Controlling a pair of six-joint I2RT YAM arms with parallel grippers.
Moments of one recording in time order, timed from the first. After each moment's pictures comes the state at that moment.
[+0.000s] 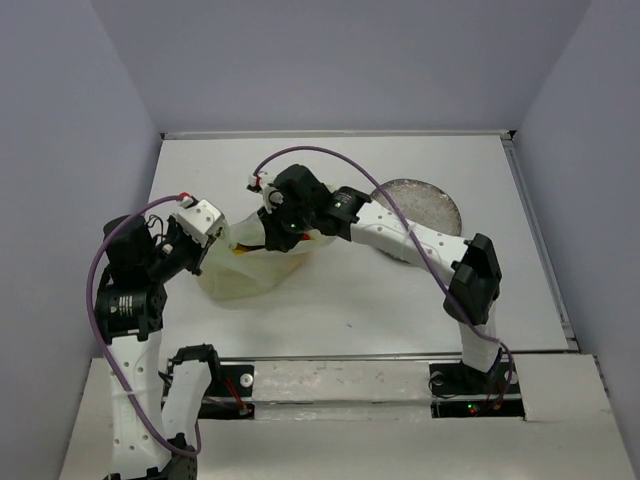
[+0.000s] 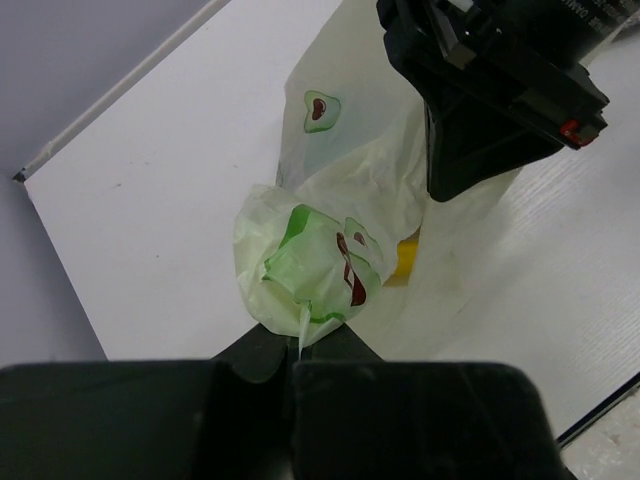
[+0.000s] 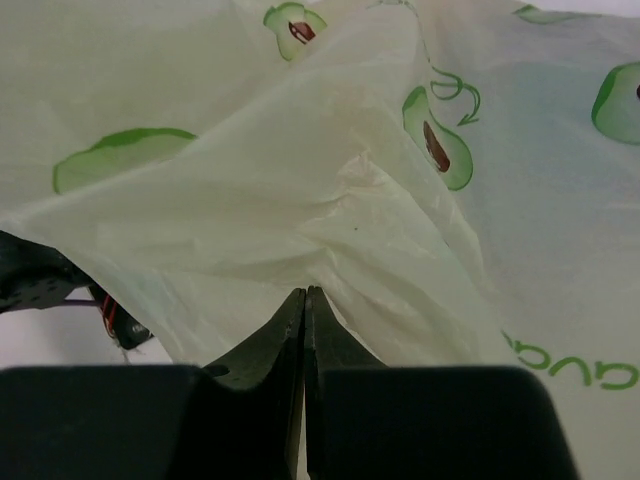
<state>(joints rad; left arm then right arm) 0.11 0.70 1.09 -0.88 0.60 0.57 0.98 1.96 1.89 -0.62 -0.26 0.18</state>
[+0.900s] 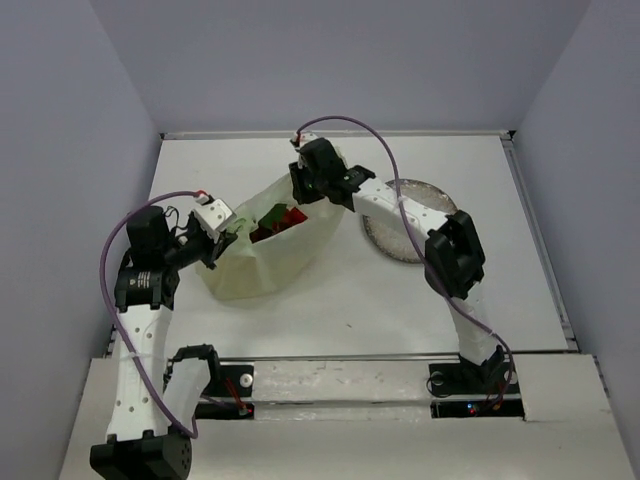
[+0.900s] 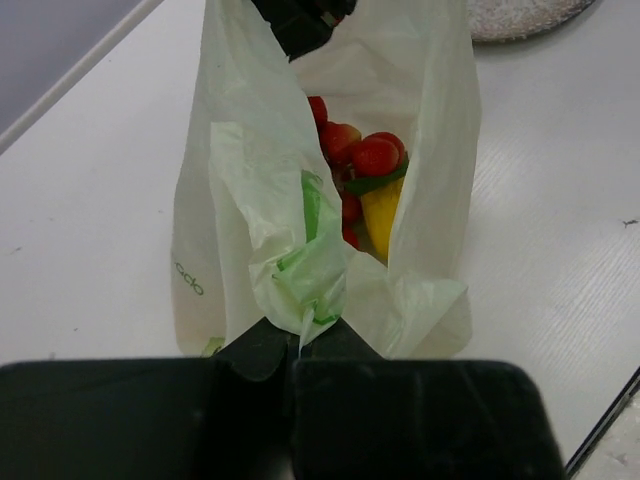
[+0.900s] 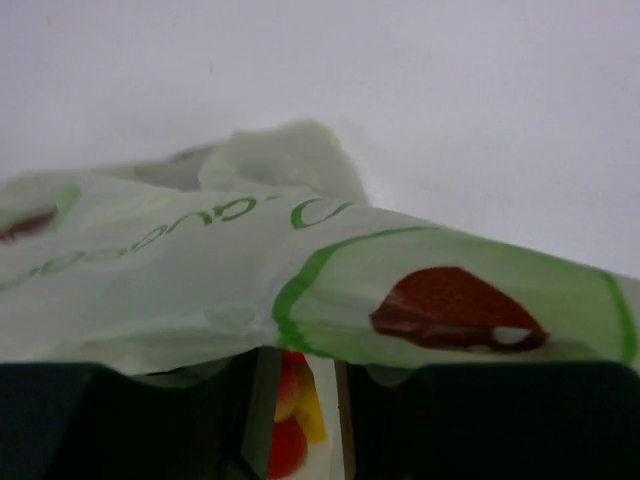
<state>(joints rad) 0.09 0.76 0.91 -0.67 0.77 0.58 0.76 2.20 2.04 -0.43 0.06 0.28</state>
